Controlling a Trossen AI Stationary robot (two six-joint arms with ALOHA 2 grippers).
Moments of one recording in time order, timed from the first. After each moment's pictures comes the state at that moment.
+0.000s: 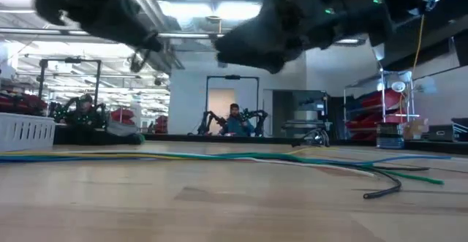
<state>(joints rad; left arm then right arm) -0.52 1.18 0.60 -0.08 -0.69 -0.08 0.22 1.83 0.86 0.67 0.15 0.12</state>
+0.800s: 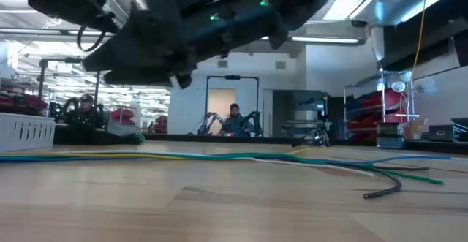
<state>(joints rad) -0.66 0.98 0.60 -0.35 -0.75 -0.34 0.19 2.26 1.51 0.33 -0.04 0.12</state>
